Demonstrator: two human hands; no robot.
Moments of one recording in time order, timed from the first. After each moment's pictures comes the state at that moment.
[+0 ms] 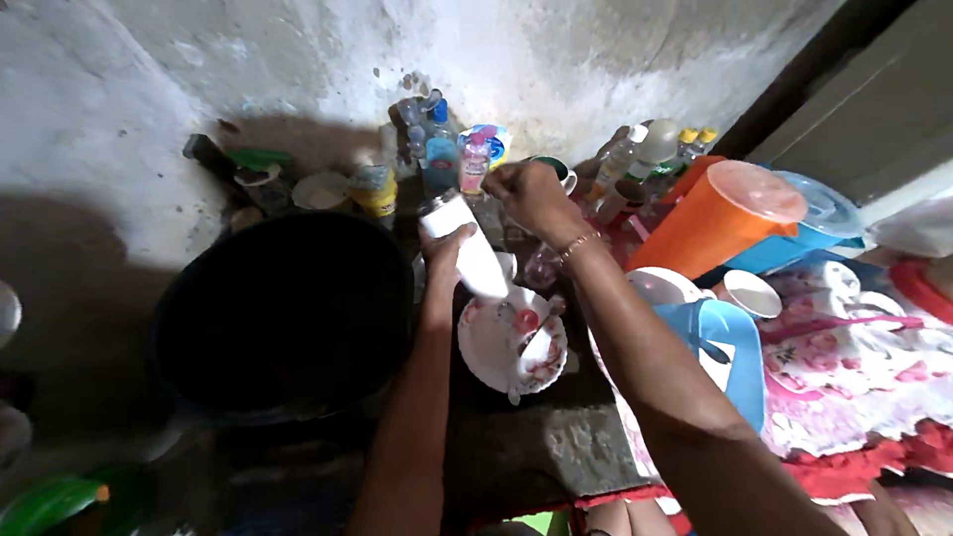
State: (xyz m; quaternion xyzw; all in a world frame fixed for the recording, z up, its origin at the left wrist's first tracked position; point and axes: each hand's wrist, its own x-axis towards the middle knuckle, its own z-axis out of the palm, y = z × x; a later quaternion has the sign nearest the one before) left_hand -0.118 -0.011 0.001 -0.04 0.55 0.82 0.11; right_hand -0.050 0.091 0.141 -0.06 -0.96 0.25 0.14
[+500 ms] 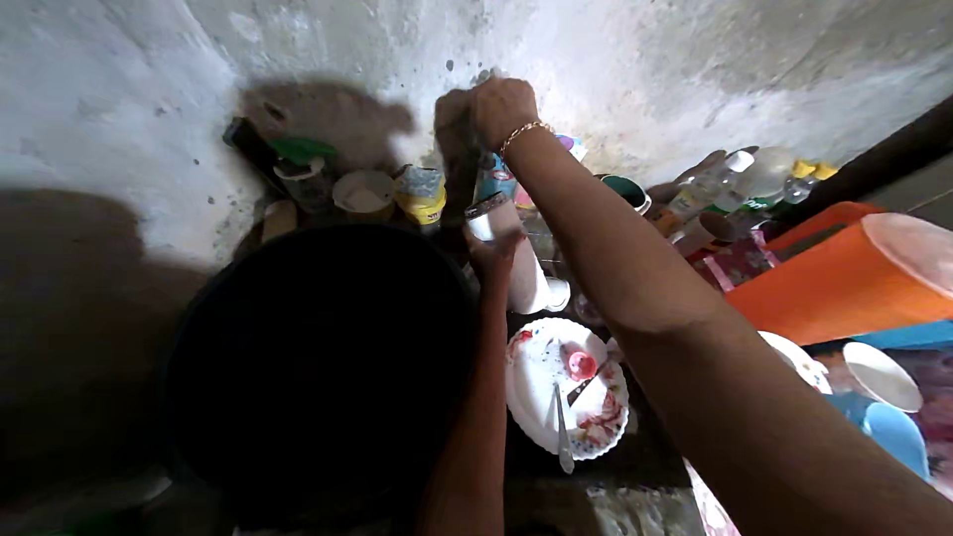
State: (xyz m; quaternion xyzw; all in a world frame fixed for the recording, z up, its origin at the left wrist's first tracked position) left_hand -0.176 0.007 -0.032 -0.04 0.65 0.75 0.02; right_hand -0.242 0.024 0.167 -0.07 -1.00 -0.05 0.01
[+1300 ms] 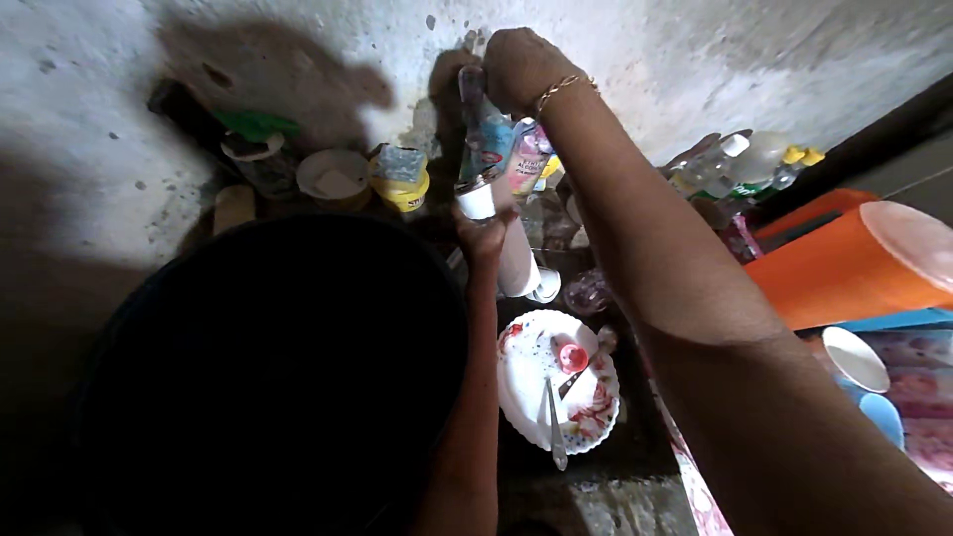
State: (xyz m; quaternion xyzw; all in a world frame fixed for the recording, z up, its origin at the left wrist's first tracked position) left_hand -0.195 0.016 -0.028 -0.05 0.61 0.79 0.06; right_hand -0.234 0.046 0.187 -0.08 -1.00 0.01 -0.04
